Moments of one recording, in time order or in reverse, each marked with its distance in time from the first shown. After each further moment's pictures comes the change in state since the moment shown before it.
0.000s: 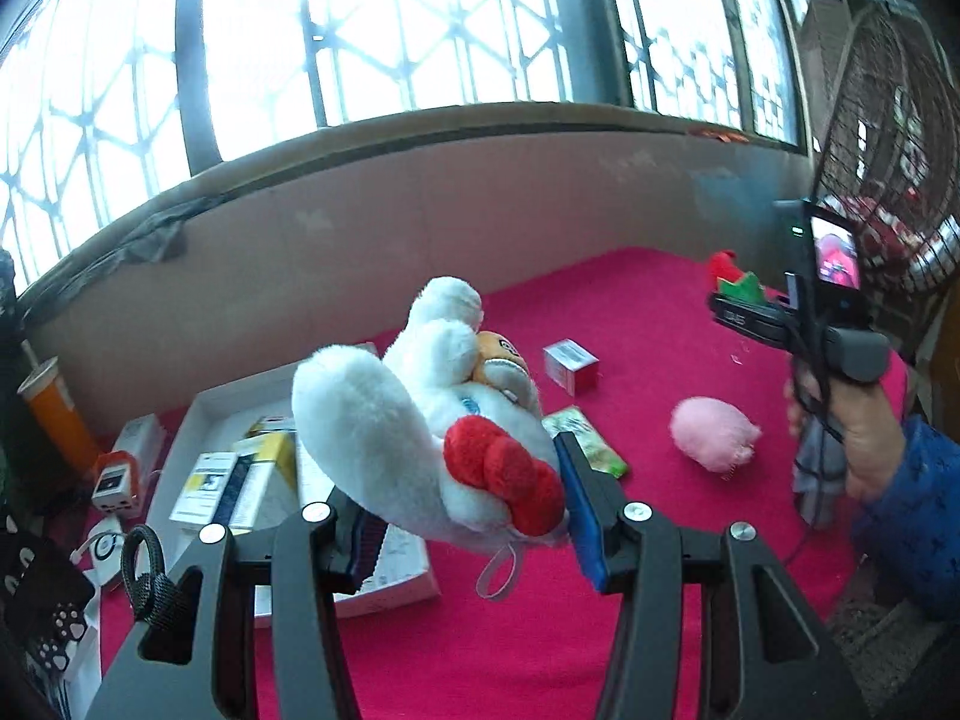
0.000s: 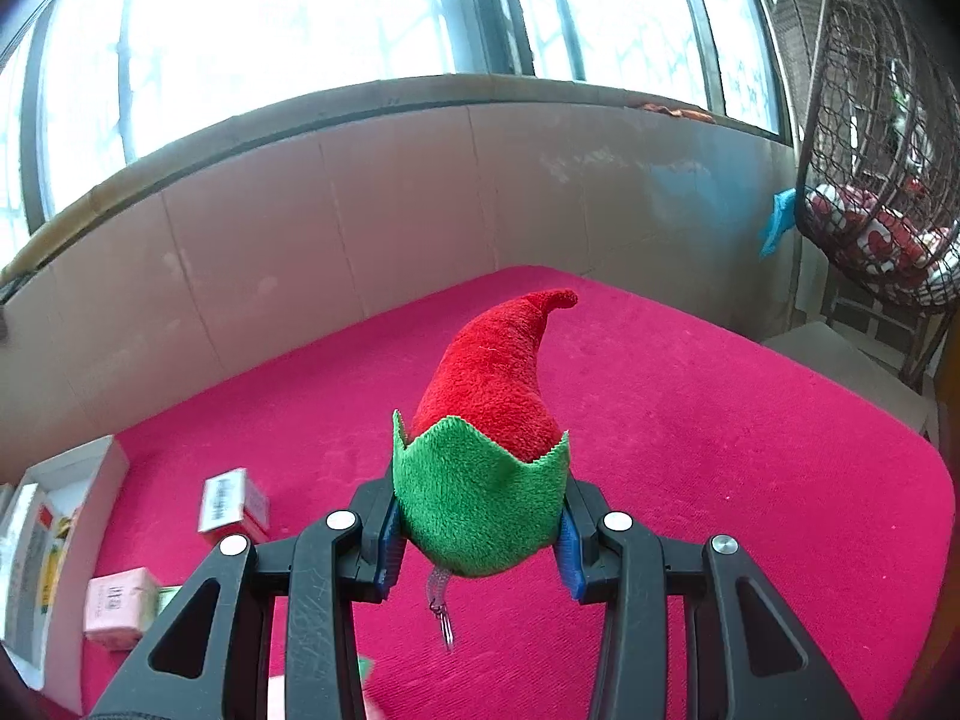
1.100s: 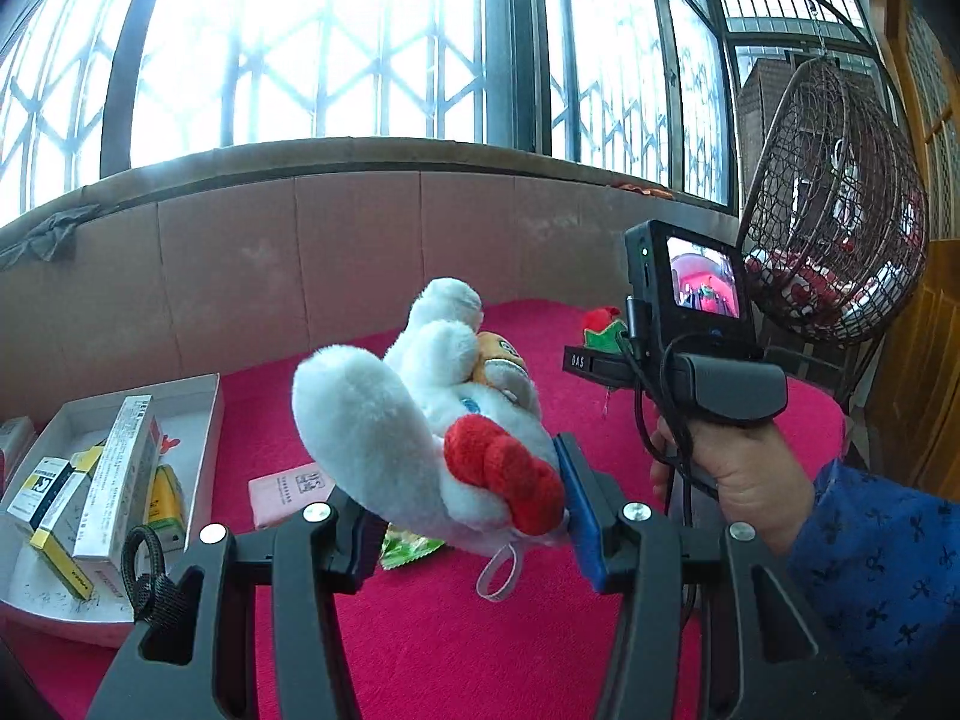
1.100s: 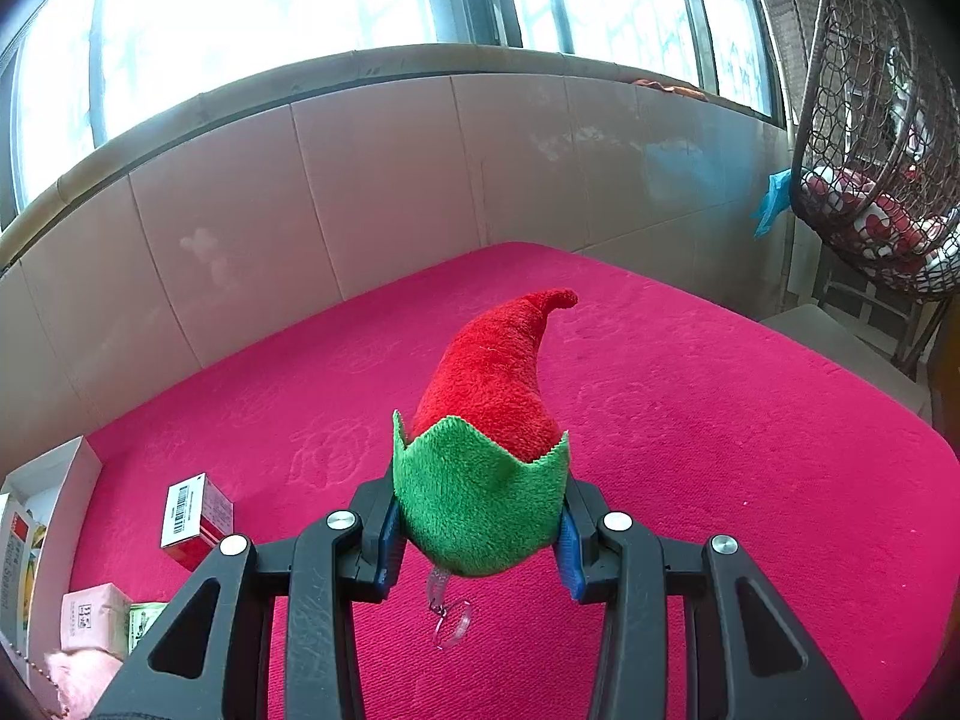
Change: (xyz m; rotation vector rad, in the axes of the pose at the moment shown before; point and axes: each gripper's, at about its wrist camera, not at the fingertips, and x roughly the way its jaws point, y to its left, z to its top) left arm 0.043 -0.083 -0.022 -0.032 -0.151 -0.215; right arm 0.038 -0.006 -0.006 0.026 0.062 -0.056
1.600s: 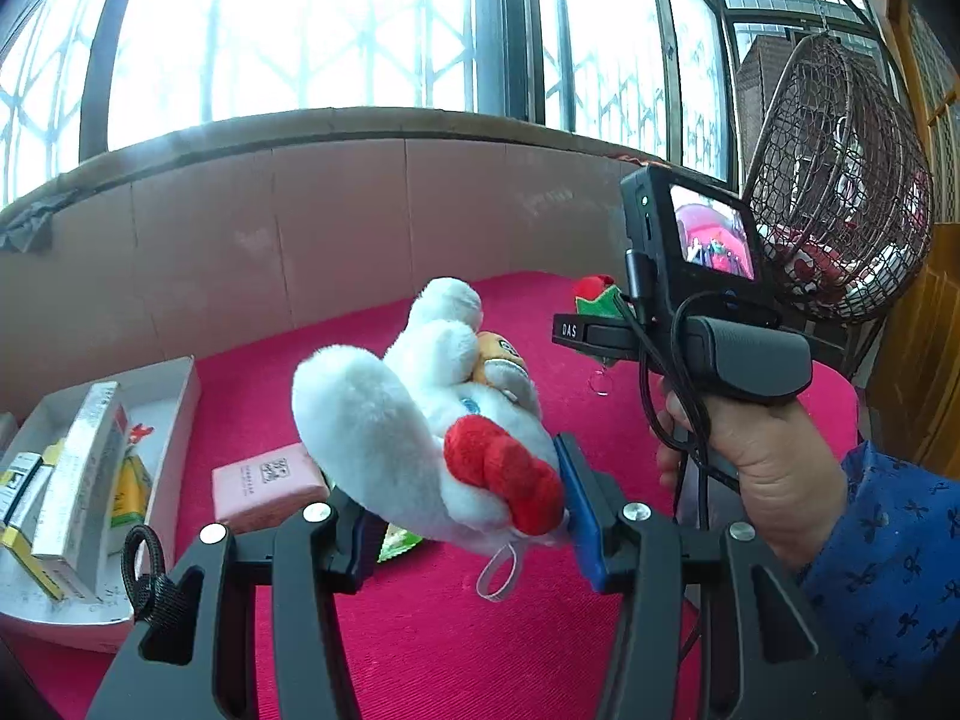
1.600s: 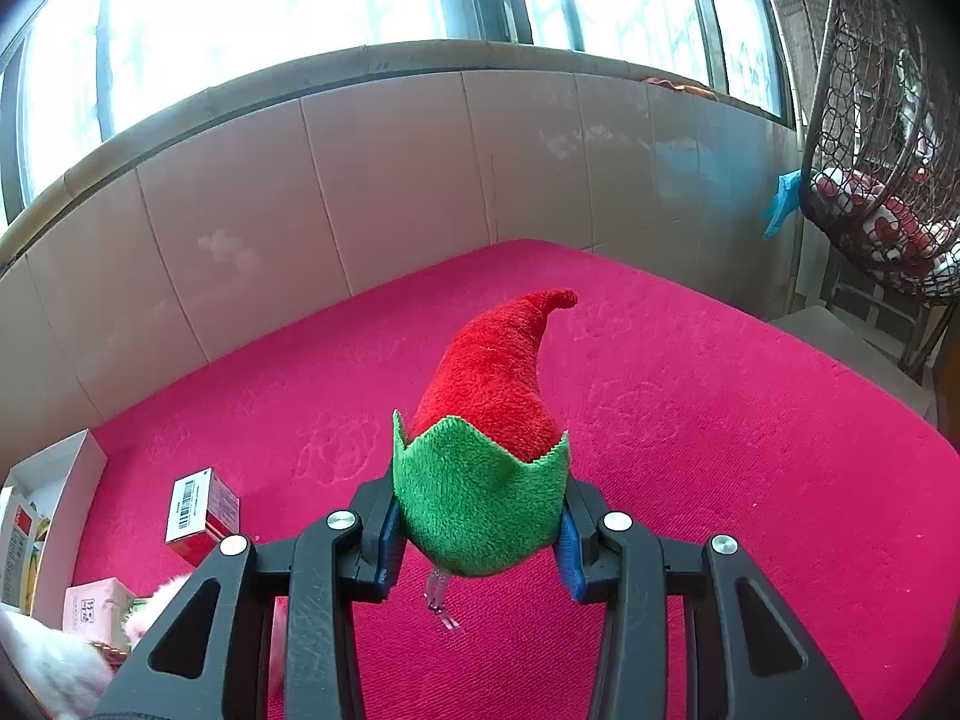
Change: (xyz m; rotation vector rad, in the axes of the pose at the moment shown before) left arm 0.029 -0.014 -0.007 0.015 0.040 0.000; right arm 0.003 0.000 0.004 -0.005 0.008 0.014
